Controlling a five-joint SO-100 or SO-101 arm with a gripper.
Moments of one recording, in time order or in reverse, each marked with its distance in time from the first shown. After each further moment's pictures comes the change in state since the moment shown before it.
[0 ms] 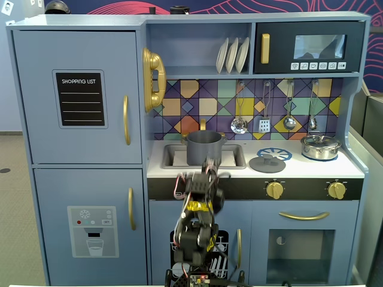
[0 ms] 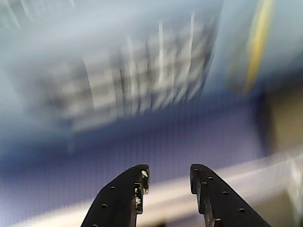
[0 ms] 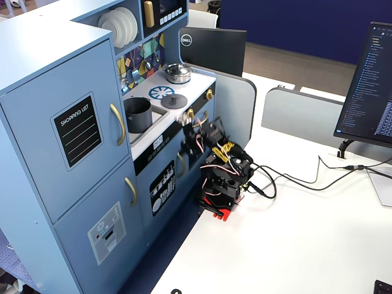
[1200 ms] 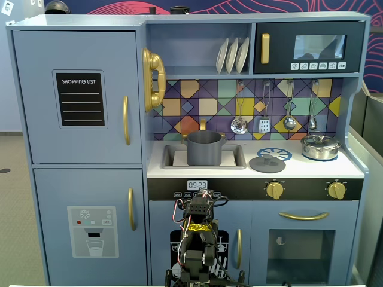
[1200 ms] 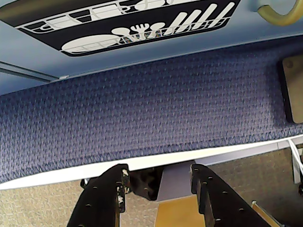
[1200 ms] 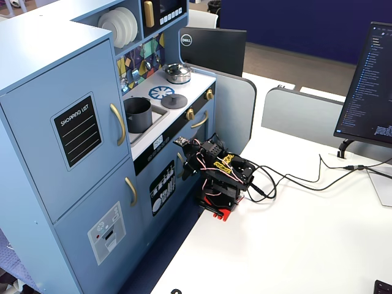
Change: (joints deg) arm -7.6 18.9 32.8 6.9 0.4
